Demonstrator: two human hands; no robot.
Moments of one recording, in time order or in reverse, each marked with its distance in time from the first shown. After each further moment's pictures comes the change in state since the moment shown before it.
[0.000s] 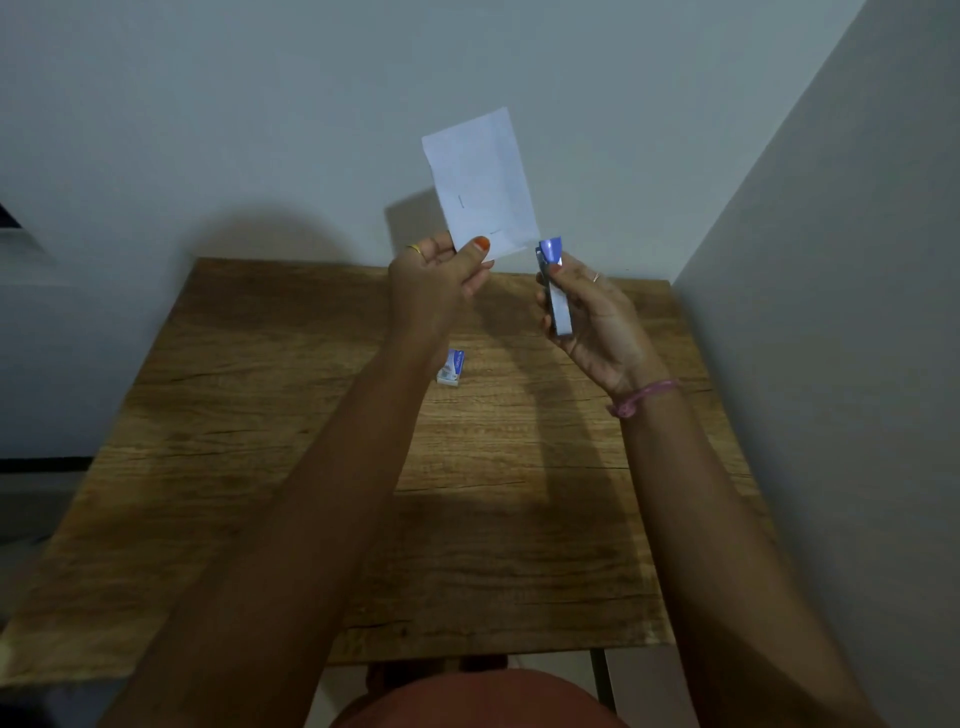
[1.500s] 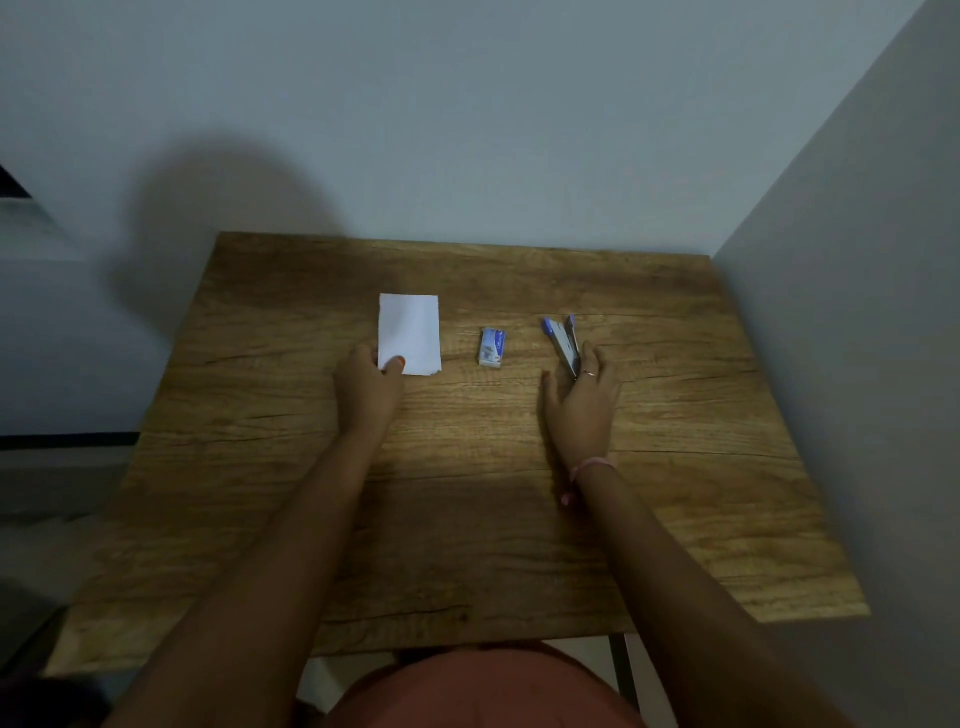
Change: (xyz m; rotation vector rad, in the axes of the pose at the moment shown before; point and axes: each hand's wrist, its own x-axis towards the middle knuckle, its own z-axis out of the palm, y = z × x) left_hand 0.017 -0.091 -0.160 1.047 0.270 -0.026; right_hand 0.000 0.163 -0.022 -1.303 0.642 -0.222
